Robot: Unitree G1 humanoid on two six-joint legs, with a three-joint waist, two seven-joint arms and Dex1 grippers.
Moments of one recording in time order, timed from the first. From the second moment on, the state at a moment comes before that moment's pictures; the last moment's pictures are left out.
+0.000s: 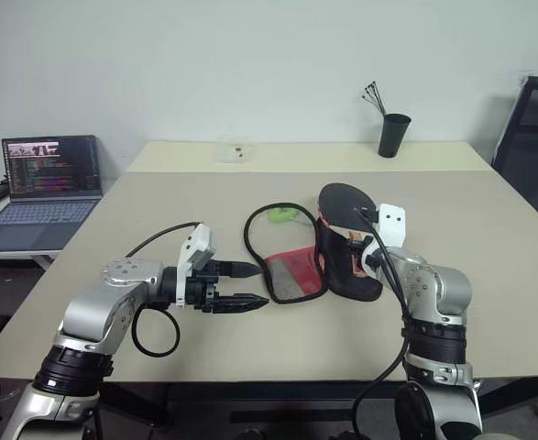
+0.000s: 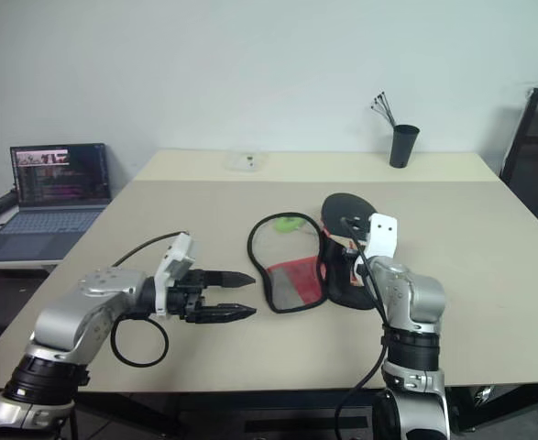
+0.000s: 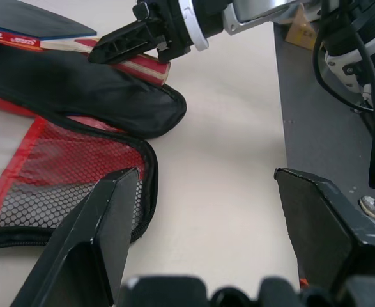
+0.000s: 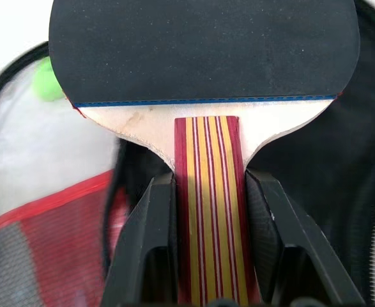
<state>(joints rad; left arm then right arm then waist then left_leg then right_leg) -0.47 0.74 -0.03 -0.09 -0.55 0.58 -1.25 -0.72 0.01 -0.28 -0.07 0.27 1.17 -0.15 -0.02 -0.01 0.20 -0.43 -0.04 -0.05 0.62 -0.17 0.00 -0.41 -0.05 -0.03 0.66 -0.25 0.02</state>
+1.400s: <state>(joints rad) -0.48 0.74 0.04 -0.04 -0.52 0.51 -1.16 -0.59 0.02 -0.15 -0.12 0.21 1.15 -0.13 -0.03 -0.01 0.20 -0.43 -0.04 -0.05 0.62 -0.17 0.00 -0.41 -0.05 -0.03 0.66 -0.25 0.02</state>
